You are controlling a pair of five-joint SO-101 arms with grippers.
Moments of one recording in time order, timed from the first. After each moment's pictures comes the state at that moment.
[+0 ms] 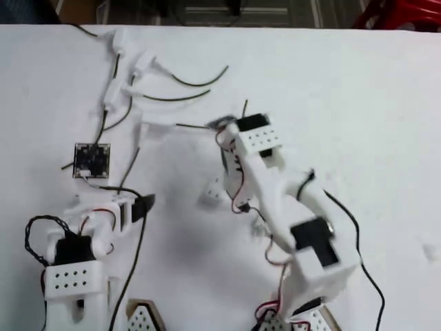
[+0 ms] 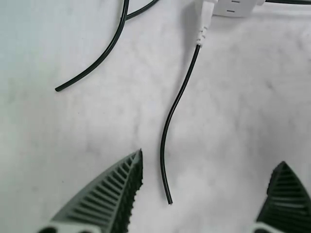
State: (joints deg) left arm -13.7 -71.1 81.2 51.4 -8.4; right arm -21.9 6.8 10.6 92.4 11.7
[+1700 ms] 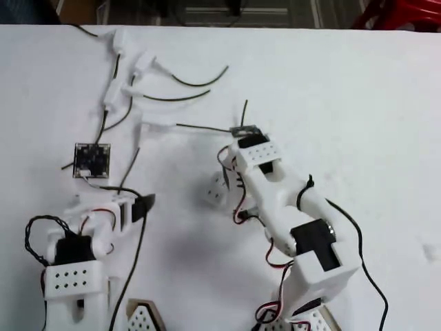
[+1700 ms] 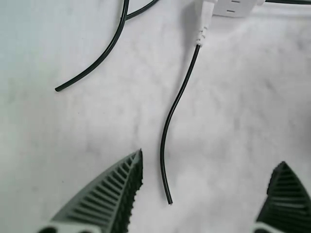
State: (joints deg) left arm -13.7 -71.1 81.2 51.4 -8.4; right arm -22.9 9.4 23.2 77.5 -9.9
